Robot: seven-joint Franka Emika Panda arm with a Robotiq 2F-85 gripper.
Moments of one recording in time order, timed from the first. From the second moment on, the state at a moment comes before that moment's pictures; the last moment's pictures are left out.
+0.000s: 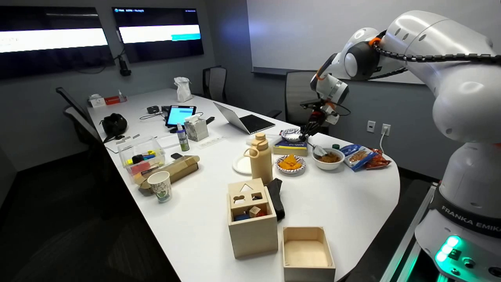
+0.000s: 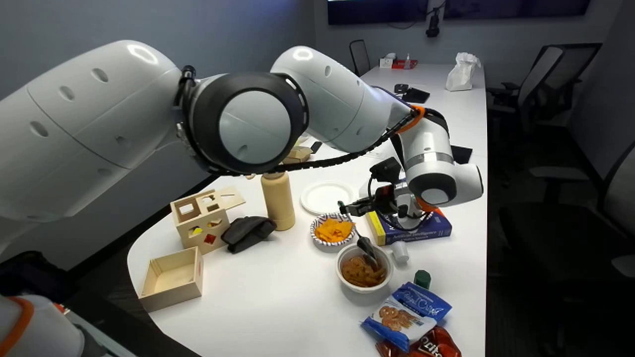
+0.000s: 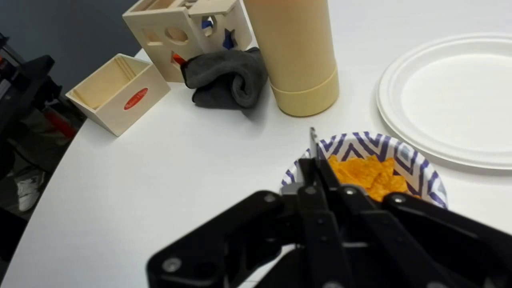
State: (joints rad) arm -0.52 1.10 -0.23 -1.15 0.89 1.37 0.91
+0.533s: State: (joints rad) arm -0.53 1.10 -0.19 -1.15 0.90 1.38 0.85
